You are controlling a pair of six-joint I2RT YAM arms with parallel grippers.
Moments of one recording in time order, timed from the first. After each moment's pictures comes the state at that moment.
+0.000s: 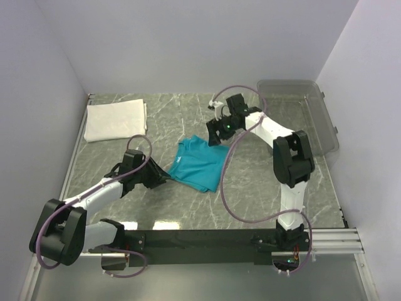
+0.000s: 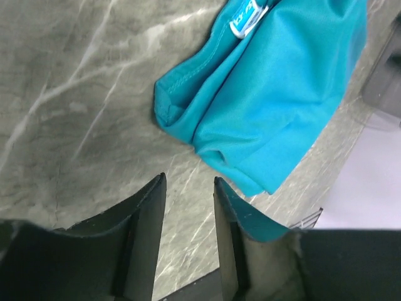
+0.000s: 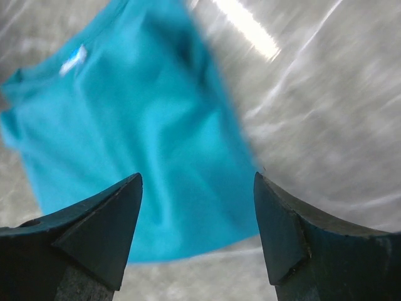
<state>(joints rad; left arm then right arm) -0.33 1.19 0.46 -0.08 0.28 -1.00 0.37 1.97 1.49 -0.54 -0.52 -0.20</state>
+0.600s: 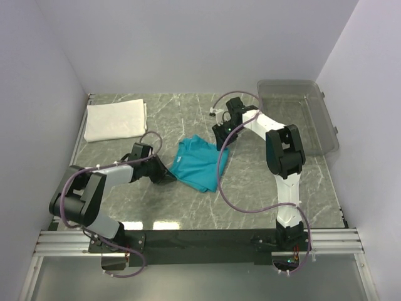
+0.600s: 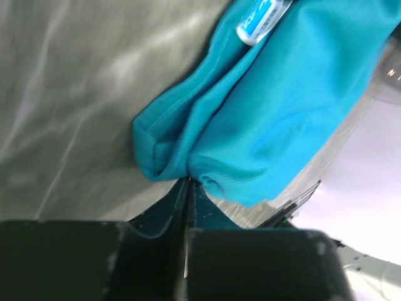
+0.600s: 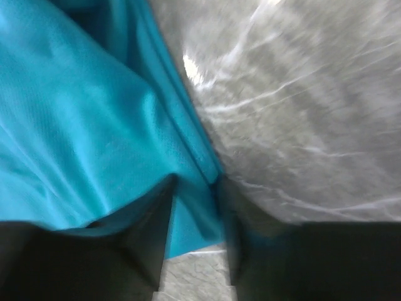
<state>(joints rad) -0.32 1.49 0.56 0.00 0.44 -0.97 0.34 2.18 1.70 -0.74 -0.47 -0.30</state>
